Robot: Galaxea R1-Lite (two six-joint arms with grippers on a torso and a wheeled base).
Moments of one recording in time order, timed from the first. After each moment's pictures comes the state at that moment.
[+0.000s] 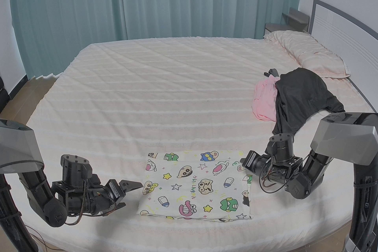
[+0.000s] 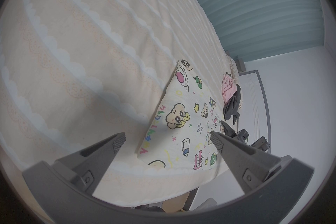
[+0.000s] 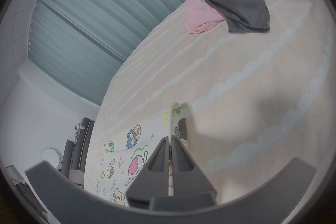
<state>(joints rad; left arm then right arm) -0.27 2.00 -0.21 -1.08 -0.33 -0.97 0.42 2.33 -0.72 -1.09 0.01 0.83</state>
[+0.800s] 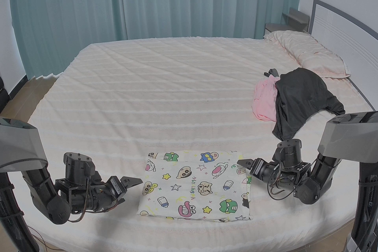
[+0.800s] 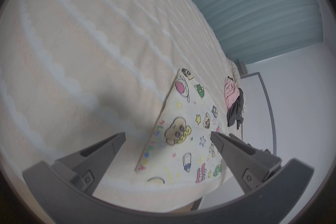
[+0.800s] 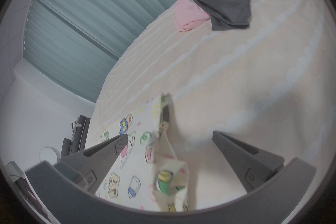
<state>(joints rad) -0.27 2.02 -0.25 -1.08 -0.28 -0.96 0.41 2.29 -0.60 -1.12 0.02 0.83</state>
